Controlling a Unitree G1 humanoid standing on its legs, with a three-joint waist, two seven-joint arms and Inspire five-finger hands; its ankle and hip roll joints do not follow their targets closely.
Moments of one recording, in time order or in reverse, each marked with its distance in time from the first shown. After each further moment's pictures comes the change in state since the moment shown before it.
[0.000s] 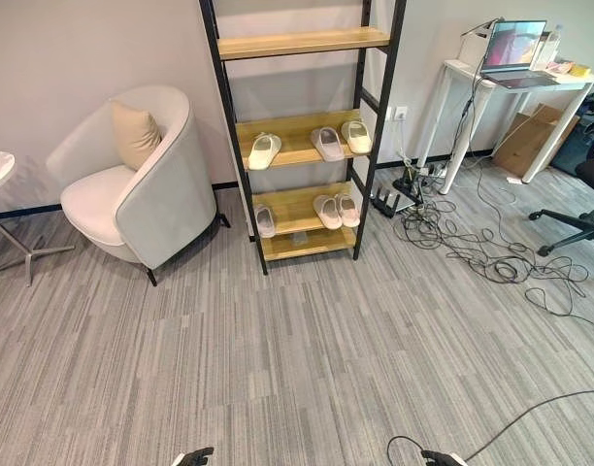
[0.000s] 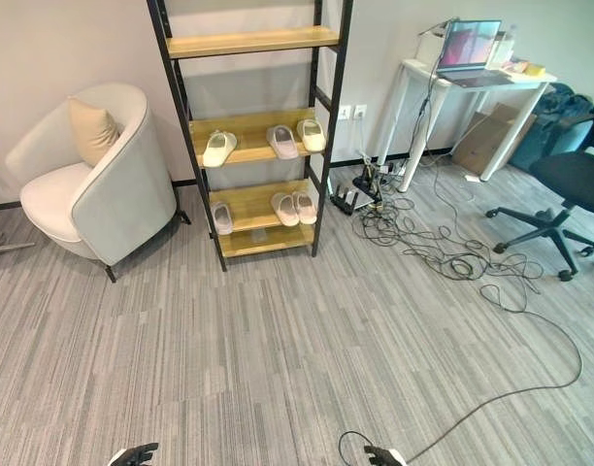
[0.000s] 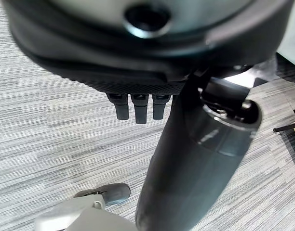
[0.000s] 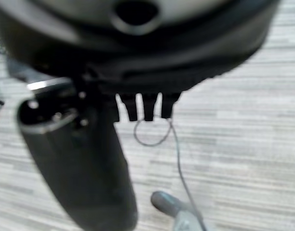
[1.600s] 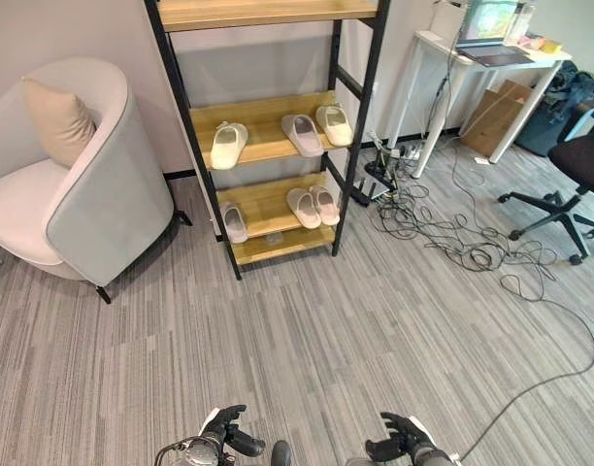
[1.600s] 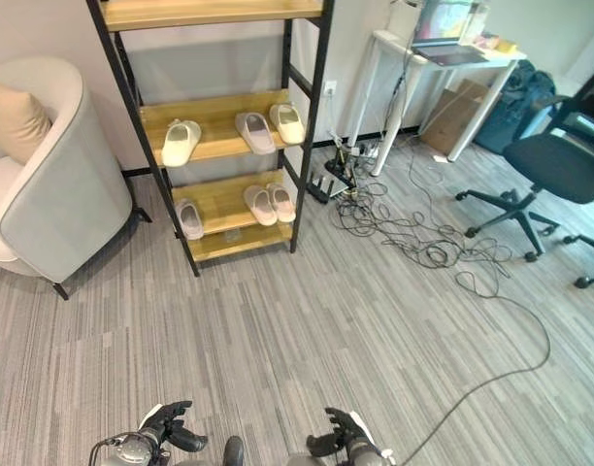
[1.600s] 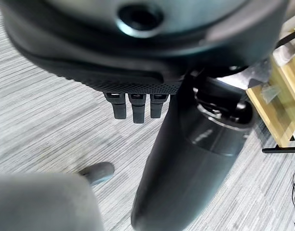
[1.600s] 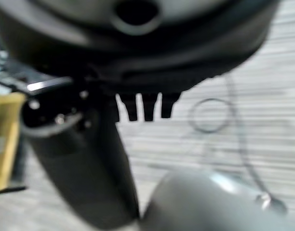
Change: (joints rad) left arm -0.148 -0.049 -0.195 -0.022 -0.006 -0.013 0.006; right arm -0.067 0.090 0.101 -0.167 0.019 -0.006 -0.007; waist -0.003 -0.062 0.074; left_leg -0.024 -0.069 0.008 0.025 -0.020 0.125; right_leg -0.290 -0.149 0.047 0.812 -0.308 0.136
